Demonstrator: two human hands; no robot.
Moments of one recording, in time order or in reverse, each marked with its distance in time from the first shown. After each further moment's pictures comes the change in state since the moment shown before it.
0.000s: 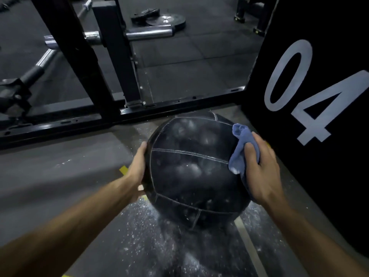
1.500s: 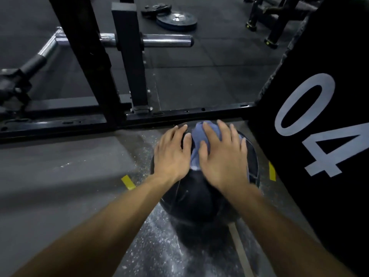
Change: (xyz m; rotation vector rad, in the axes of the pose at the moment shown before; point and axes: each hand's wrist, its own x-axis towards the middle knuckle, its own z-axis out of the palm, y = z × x) left_hand 0.061 0.067 0.044 0.675 0.225 0.758; right_hand 0.070 -0.106 0.104 -0.777 -0.147 -0.246
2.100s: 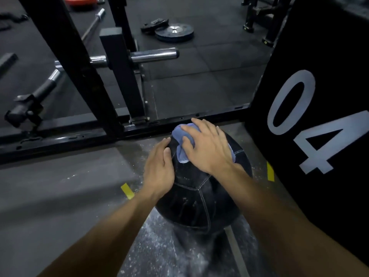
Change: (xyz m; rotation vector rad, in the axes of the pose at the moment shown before) left_hand -0.026 0.008 0.014 -0.096 0.055 0.000; right_hand 0.043 0.038 -0.018 0.101 -0.131 -0.239
